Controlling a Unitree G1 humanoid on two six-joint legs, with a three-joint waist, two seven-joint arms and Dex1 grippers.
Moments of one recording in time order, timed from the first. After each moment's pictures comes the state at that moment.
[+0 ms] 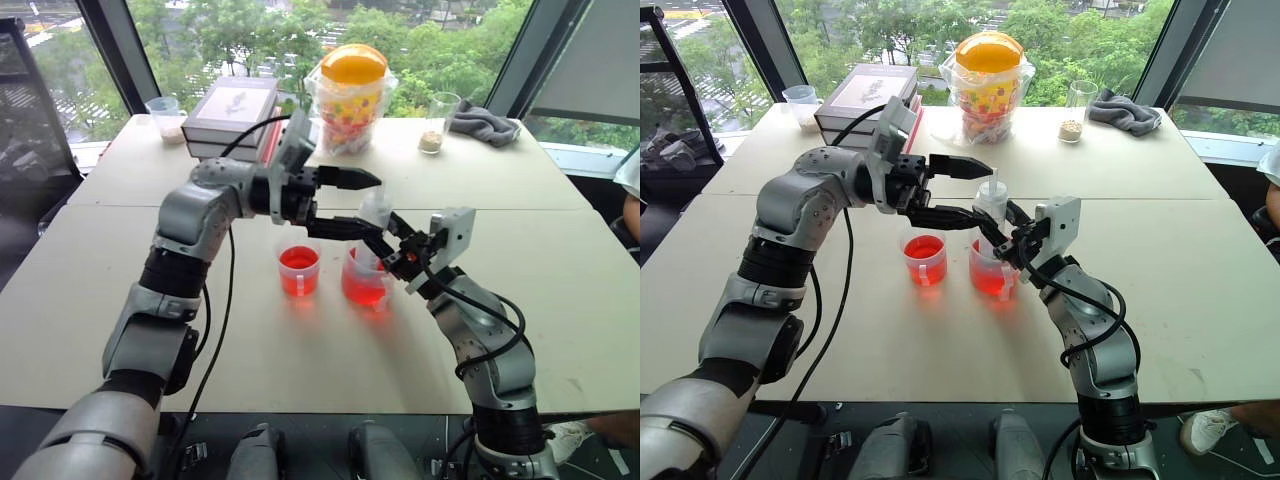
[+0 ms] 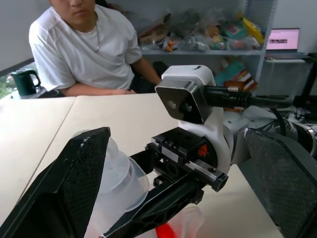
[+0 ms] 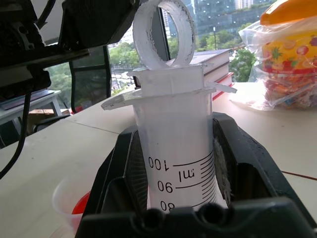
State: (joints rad) left arm -1.03 0.37 -0.15 0.23 -0.52 0.52 -1.34; right arm -0.28 -0.19 -0.02 -0.39 0.32 0.38 0.43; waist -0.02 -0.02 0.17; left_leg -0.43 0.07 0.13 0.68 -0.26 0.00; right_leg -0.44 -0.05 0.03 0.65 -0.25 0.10
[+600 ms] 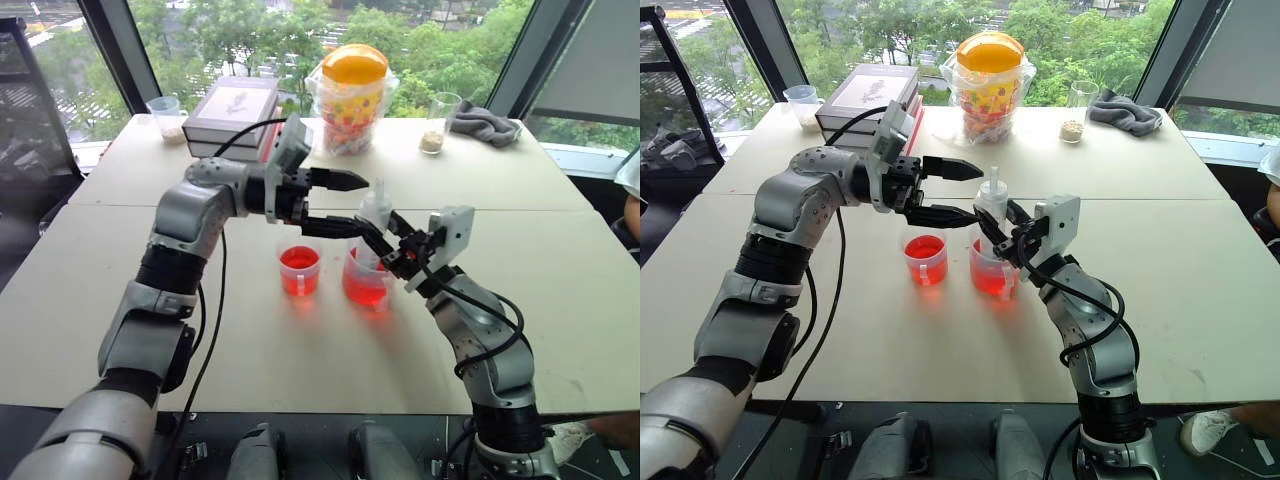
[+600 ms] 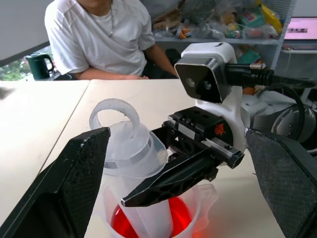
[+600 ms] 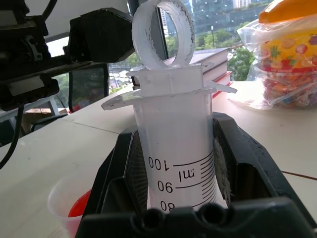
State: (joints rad) left arm -1.04 0.37 -0.14 0.31 -0.47 0.49 -1.33; right arm -0.28 -0.20 0.00 -0.38 0.32 0.38 0.41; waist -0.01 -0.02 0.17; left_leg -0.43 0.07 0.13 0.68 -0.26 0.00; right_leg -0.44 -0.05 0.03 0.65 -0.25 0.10
